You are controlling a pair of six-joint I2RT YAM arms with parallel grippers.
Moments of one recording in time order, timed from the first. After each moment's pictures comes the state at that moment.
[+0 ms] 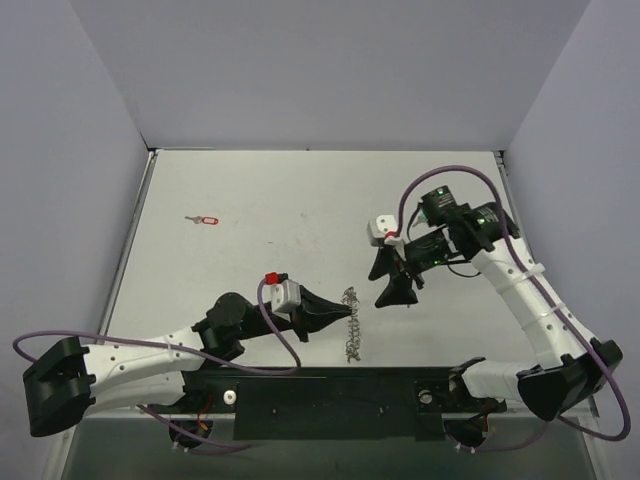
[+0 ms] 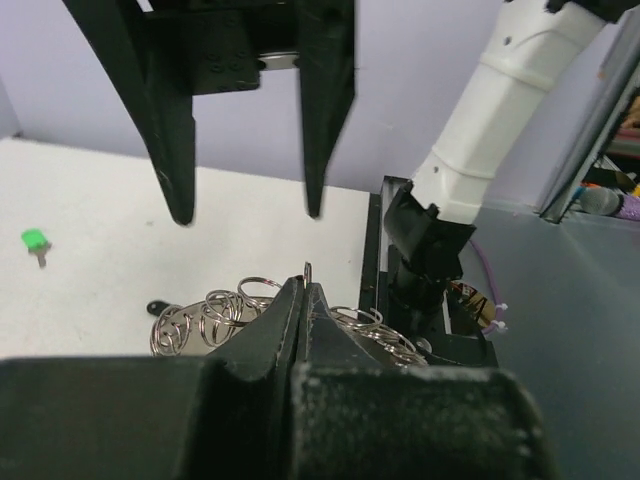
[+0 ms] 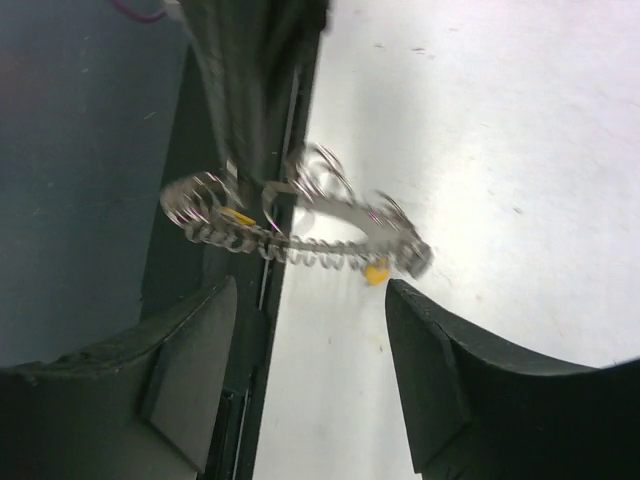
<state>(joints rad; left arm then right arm) -1.11 1.03 0.41 0.86 0.26 -0.22 0.52 1.30 1.36 -1.30 -0.97 -1.00</state>
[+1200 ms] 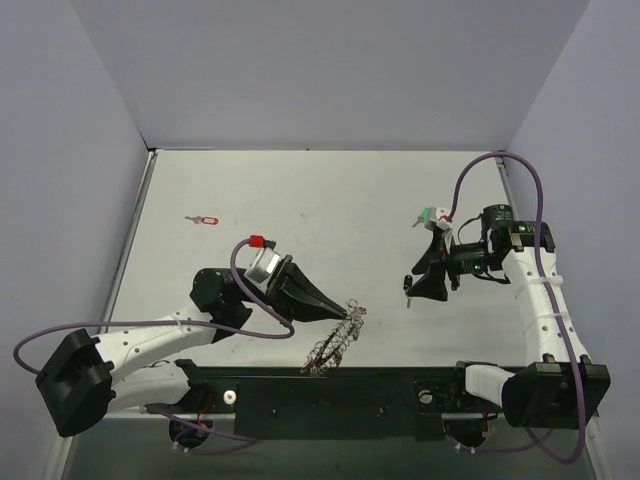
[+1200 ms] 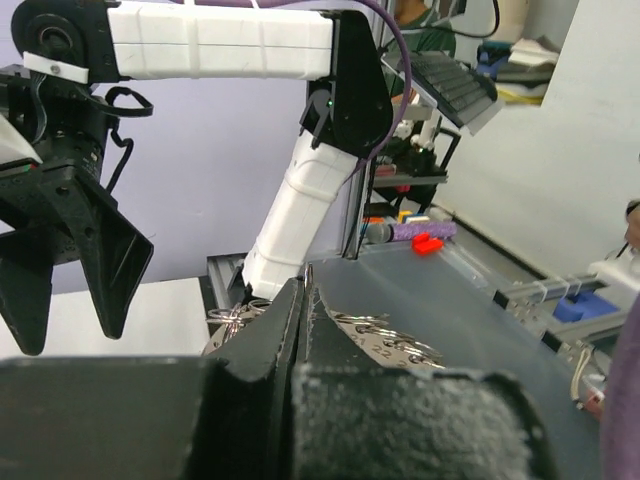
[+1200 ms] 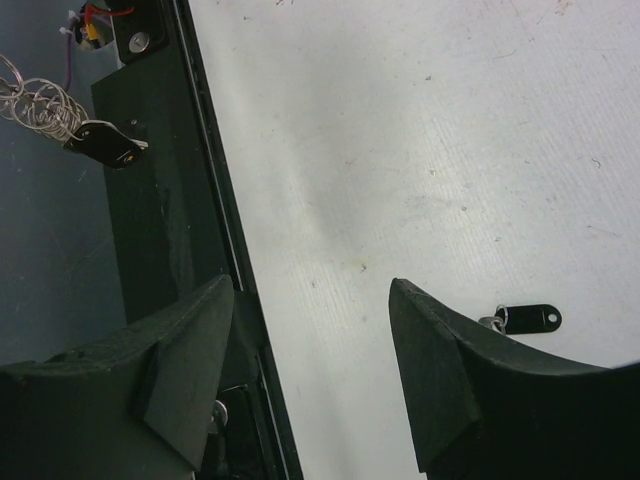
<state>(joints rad) -0.90 1.11 0.60 1.19 0.92 -0.65 -0.05 1.18 1.11 -1.32 -1.07 -1.06</state>
